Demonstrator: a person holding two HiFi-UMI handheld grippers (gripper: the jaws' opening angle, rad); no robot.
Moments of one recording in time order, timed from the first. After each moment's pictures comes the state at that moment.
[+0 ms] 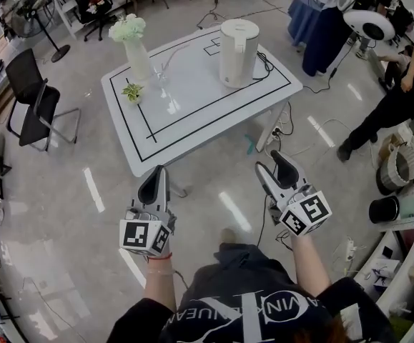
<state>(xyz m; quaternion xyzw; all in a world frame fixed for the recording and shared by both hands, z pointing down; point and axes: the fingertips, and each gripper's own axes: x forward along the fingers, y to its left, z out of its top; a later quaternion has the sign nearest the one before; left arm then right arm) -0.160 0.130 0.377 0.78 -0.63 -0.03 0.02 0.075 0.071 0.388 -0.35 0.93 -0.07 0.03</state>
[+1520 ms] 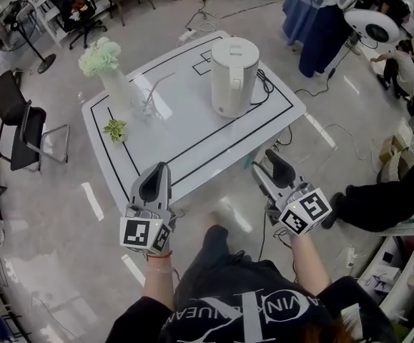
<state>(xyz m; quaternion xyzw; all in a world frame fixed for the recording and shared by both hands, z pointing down) -0.161 -0.056 0.382 0.80 -0.60 -0.01 0.02 0.058 -0.094 0.395 -0.35 0.93 -0.11 0.04</state>
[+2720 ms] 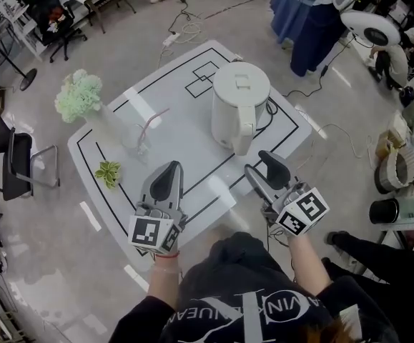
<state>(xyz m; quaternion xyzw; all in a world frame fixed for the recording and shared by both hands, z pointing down) -0.166 -0.206 0.397 0.85 -0.53 -0.03 0.05 0.008 -0.216 0.402 -0.36 0.92 -0.12 0.05</state>
